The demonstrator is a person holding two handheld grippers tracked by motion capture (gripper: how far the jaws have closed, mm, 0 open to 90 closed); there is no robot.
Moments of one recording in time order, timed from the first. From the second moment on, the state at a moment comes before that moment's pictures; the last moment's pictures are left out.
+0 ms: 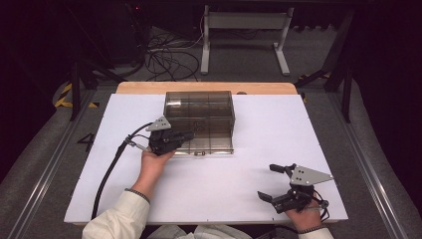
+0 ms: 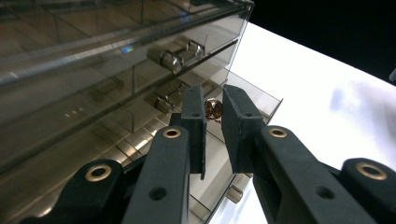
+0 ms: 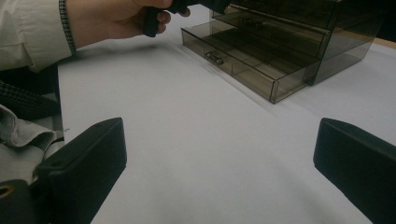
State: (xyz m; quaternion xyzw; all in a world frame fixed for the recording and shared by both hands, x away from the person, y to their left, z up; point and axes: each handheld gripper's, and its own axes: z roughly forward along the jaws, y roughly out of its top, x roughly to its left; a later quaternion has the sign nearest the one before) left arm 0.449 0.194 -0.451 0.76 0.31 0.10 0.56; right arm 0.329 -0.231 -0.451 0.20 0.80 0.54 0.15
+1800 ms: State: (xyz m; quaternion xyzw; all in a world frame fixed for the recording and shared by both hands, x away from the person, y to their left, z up) left arm 0.445 0.183 -0.458 0.77 0.32 0.10 0.54; right arm 0.328 -0.231 -0.451 0.19 0.80 0.55 0.14
